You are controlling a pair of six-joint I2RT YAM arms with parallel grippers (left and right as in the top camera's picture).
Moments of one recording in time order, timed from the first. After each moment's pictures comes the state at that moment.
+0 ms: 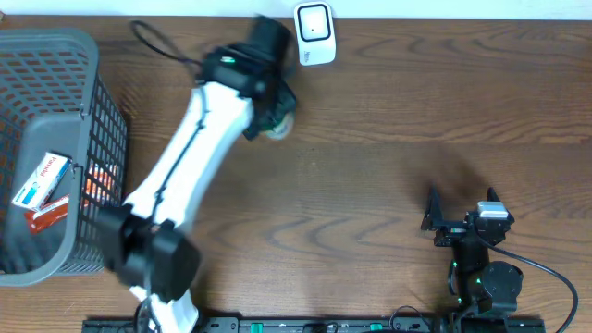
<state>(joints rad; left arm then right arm) -0.45 1.90 1.81 -1.21 -0.06 -1.06 -0.04 0.01 0.01 -0.07 -0.02 0.01</state>
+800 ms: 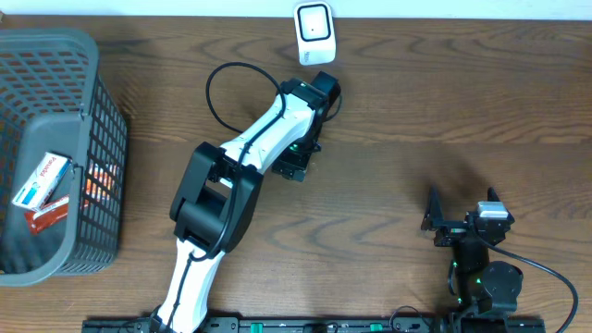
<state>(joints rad) -0.56 2.23 1.78 -1.16 -0.03 -1.79 -0.04 0.01 0.01 -0.07 -0.02 0.01</state>
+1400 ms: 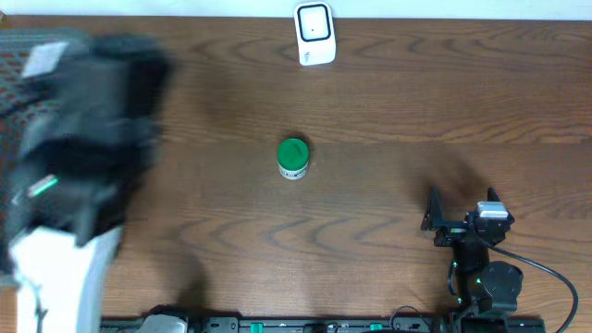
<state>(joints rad) -0.13 1.27 1.79 -1.16 -0.51 -1.11 -0.04 0.01 0.01 -0.07 -0.02 0.01</state>
